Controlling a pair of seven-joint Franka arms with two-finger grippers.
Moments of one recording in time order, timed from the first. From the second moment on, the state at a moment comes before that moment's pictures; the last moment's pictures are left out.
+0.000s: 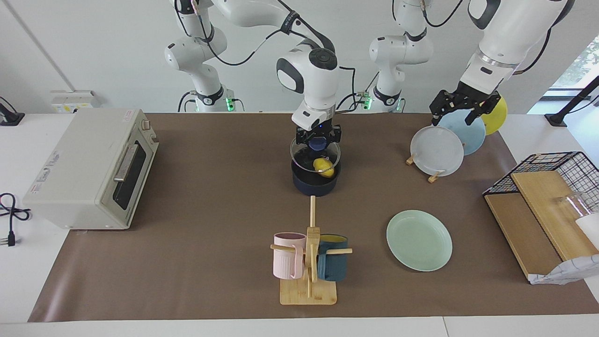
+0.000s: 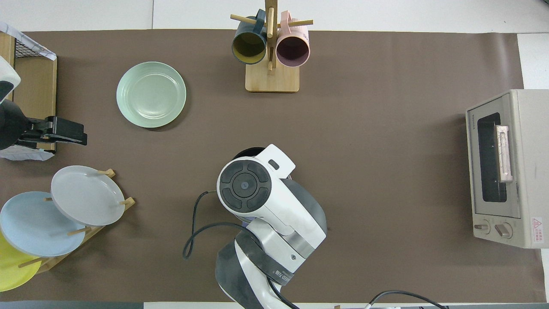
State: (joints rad) left arm -0.10 -0.06 -0.04 -1.62 -0.03 1.55 -0.09; right arm 0.69 0.28 0.07 -1.75 0.00 2.06 0.77
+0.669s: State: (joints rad) left arm -0.10 -0.06 -0.04 -1.62 -0.03 1.55 -0.09; right arm 0.69 0.31 0.07 -1.75 0.00 2.11 0.77
